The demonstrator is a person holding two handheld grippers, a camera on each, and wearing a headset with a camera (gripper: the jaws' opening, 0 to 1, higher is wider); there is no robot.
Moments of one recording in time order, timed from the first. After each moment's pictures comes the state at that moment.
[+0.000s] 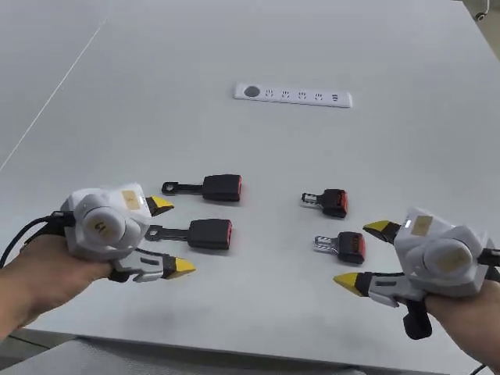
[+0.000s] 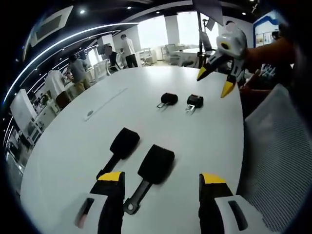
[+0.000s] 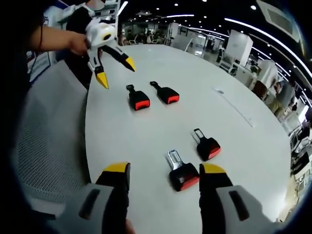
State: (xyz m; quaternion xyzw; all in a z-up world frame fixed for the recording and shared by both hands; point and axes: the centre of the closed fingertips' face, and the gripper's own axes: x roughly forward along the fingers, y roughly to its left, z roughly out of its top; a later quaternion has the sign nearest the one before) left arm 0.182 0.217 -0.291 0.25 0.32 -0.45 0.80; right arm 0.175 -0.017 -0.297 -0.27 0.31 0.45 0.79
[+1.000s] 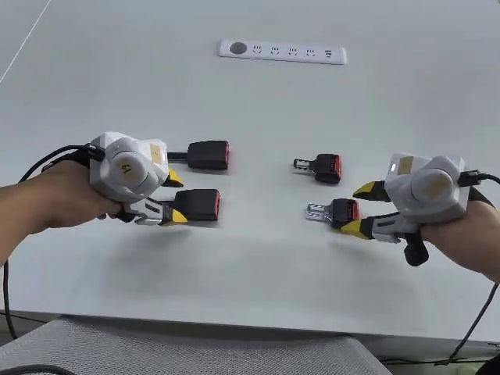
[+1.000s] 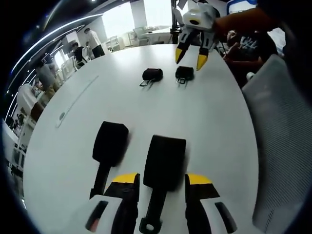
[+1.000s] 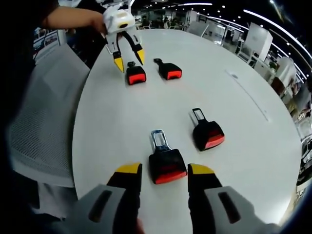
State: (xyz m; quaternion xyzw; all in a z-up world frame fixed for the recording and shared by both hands) left arm 0.213 0.204 -0.342 0.32 0.35 -0.53 0.70; right arm 0.206 -0.042 -0.340 -0.30 0.37 0.50 0.73
